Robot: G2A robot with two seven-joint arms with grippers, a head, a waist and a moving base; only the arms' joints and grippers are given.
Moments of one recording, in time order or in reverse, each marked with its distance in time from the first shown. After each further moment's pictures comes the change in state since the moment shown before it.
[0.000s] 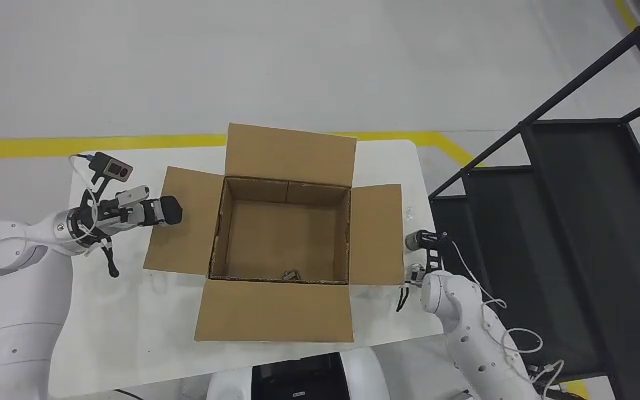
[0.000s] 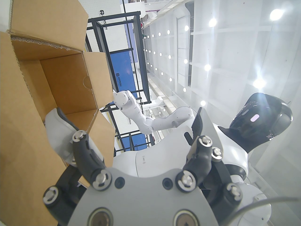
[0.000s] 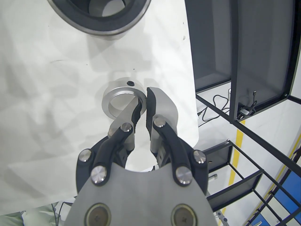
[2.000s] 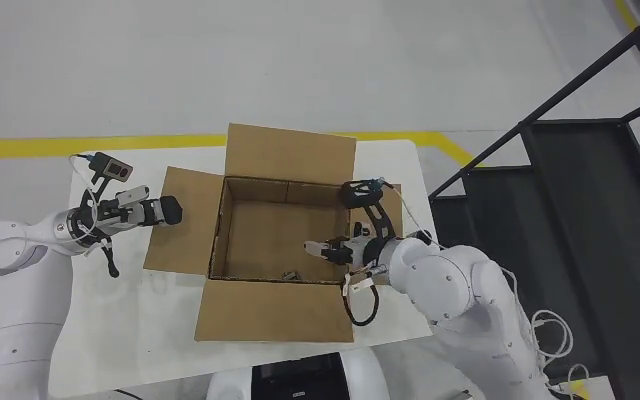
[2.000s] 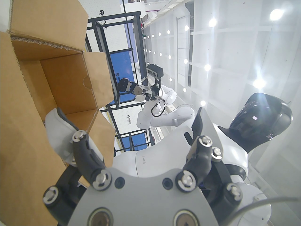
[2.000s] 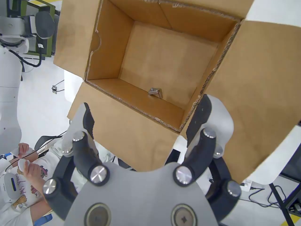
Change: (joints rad) left arm 0.000 0.000 0.000 0.000 0.000 0.000 0.000; right arm 0.269 -0.008 -0.252 -0.616 0.314 0.010 0.355
